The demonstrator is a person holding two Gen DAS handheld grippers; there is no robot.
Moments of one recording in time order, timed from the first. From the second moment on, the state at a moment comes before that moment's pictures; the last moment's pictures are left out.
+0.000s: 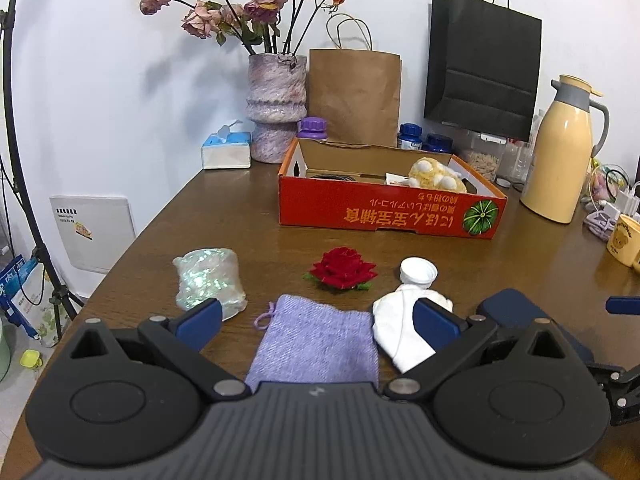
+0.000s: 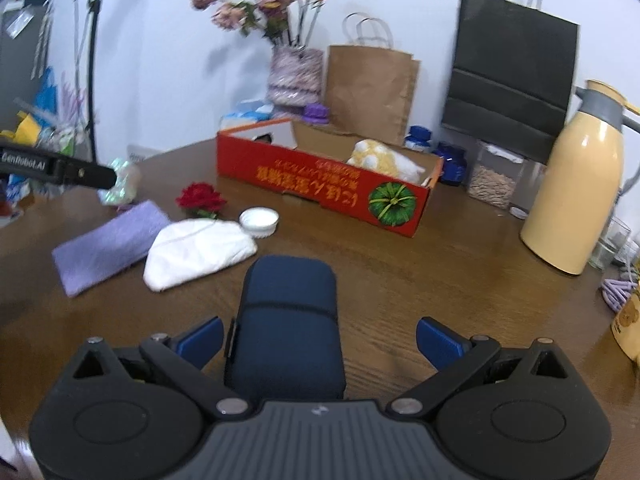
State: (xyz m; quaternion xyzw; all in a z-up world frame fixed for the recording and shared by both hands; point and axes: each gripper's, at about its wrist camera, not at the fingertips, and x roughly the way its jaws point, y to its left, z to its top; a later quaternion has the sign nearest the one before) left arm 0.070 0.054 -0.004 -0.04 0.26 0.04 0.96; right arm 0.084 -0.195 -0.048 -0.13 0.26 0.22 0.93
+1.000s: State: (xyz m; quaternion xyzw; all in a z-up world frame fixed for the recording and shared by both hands) left arm 0.058 0.055 -0.019 -0.02 0.27 0.04 0.96; right arm 0.135 -0.170 -0.079 -0.07 0.32 0.24 0.92
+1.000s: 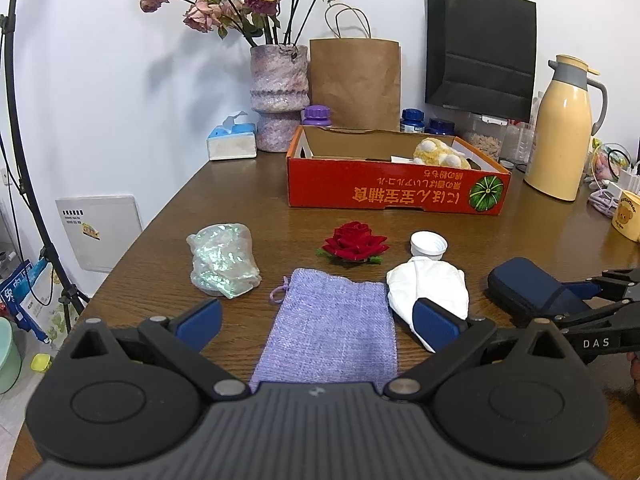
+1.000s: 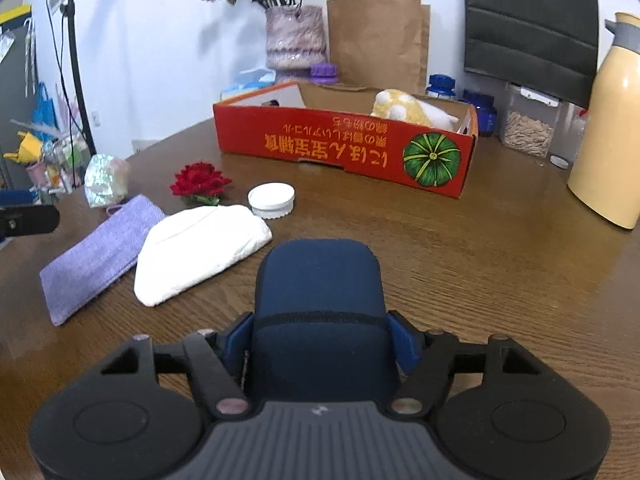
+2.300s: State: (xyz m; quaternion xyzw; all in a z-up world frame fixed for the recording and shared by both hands) left arm 0.117 0.052 -0.063 0.03 0.39 -0.02 0.92; right arm 0.095 -0.186 -0.063 -0.06 0.17 0.16 0.97
